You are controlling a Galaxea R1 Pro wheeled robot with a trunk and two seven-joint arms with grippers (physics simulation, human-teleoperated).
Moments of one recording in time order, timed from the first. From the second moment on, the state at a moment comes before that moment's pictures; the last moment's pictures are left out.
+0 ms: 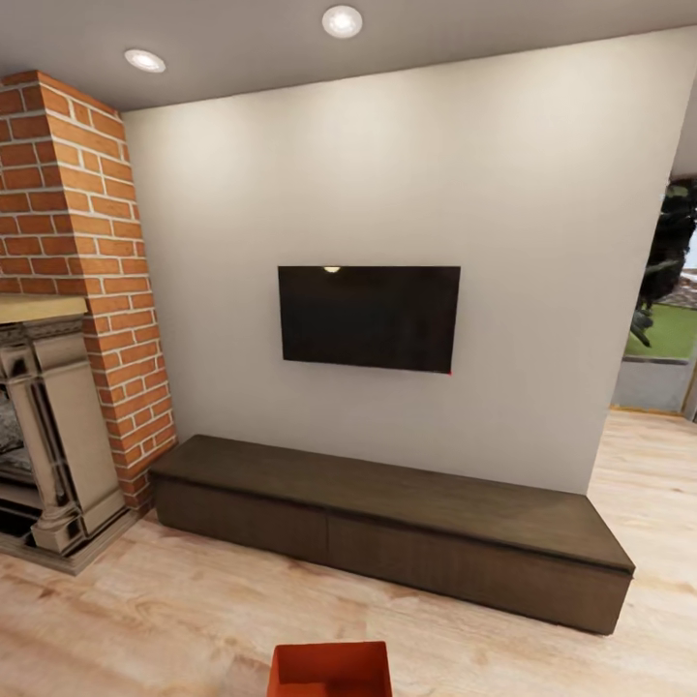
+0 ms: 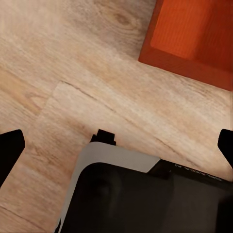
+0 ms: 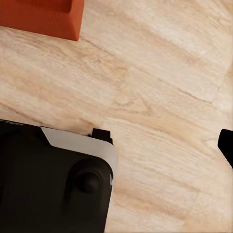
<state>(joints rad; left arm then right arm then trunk) -0.23 0.03 -0.11 0.00 0.42 -0.01 0.05 -0.17 0.00 0.18 0.02 0.04 -0.12 -0.05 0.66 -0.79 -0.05</state>
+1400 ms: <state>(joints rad) -0.23 0.03 -0.11 0.00 0.42 -0.01 0.05 -0.17 0.00 0.18 0.02 0.04 -0.12 -0.05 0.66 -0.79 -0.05</state>
